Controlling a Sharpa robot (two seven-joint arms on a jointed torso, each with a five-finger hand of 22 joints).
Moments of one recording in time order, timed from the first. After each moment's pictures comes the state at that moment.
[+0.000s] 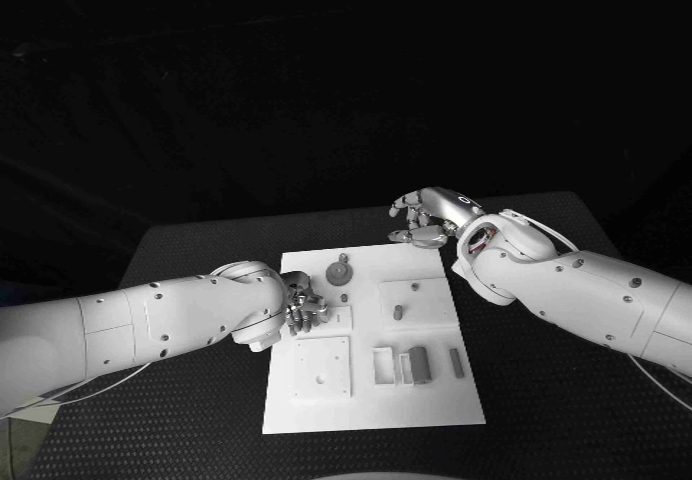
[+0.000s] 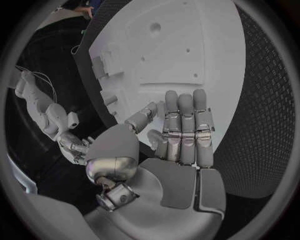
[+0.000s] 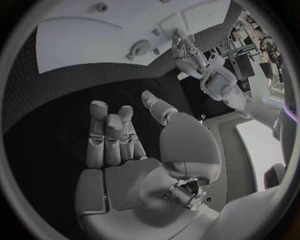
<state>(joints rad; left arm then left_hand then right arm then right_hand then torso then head) 1.23 -0.65 -0.24 1.38 -0.94 -0.13 -0.54 0.81 0.05 0.70 -0.28 0.06 1.02 0.10 0.45 0.70 1.32 -0.02 0.41 0.70 1.17 -0.05 0.70 0.91 0.01 1.17 -0.14 0.23 1.18 1.16 -0.63 0.06 1.30 -1.47 -0.40 -0.09 1.04 -0.15 0.59 -0.20 0.04 0.80 0.15 0.17 0.62 1.01 0.06 0.97 0.95 1.19 -0.06 1.35 0.91 0.22 1.18 -0.02 0.82 1.31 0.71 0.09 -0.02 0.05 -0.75</state>
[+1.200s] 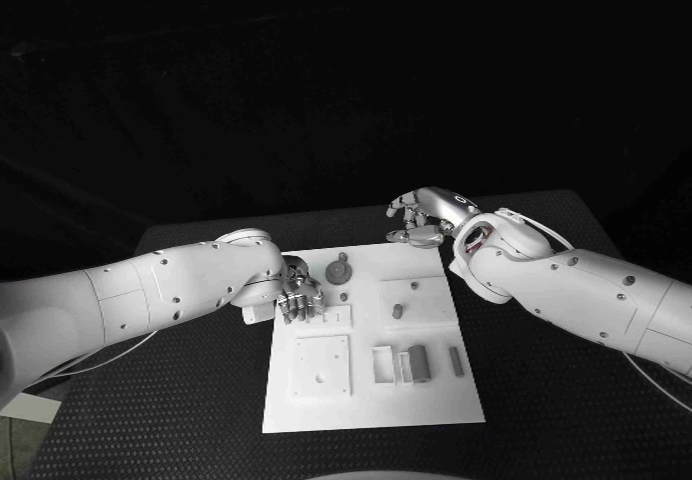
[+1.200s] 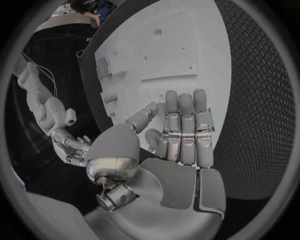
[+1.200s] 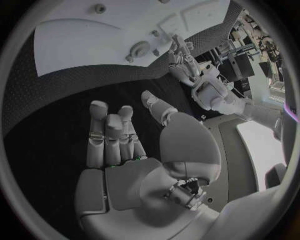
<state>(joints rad) 1.27 -0.60 -0.19 1.24 -0.88 0.16 -0.57 0.84 0.06 0.70 -0.29 0.06 1.02 0.10 0.44 0.71 1.31 -0.02 0.42 0.69 1.16 -0.04 0.73 0.88 0.01 1.17 -0.14 0.23 1.19 1.16 -0.61 0.06 1.29 -1.47 -0.39 -0.09 1.04 -0.15 0.59 -0.20 0.04 0.80 0.15 0.17 0.62 1.01 0.06 0.97 0.95 1.19 -0.06 1.35 0.91 0.22 1.18 -0.02 0.81 1.31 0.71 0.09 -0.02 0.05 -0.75</state>
